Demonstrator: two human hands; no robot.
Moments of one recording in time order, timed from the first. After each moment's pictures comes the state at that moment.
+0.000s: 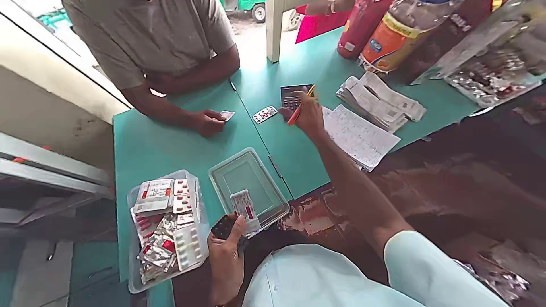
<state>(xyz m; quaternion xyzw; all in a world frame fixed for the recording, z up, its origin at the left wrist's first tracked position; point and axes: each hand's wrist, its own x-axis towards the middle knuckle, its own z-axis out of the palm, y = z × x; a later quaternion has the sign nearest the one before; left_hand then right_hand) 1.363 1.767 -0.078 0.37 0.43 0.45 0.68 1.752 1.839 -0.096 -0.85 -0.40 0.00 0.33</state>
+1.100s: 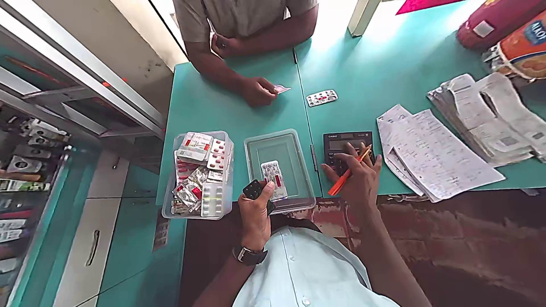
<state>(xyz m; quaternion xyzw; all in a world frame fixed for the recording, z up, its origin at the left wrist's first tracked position) 1.400 1.769 -0.092 0.27 0.52 0.50 0.64 1.644 1.715 -0.157 -0.79 -0.51 -0.01 0.33</state>
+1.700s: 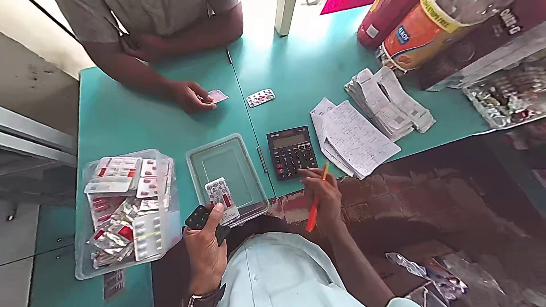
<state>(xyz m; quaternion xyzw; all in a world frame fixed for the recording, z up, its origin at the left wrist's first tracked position) 1.398 1.755 -0.090 0.30 0.52 0.49 0.63 1.638 1.643 -0.158 -0.72 -0.52 -0.02 0.46</state>
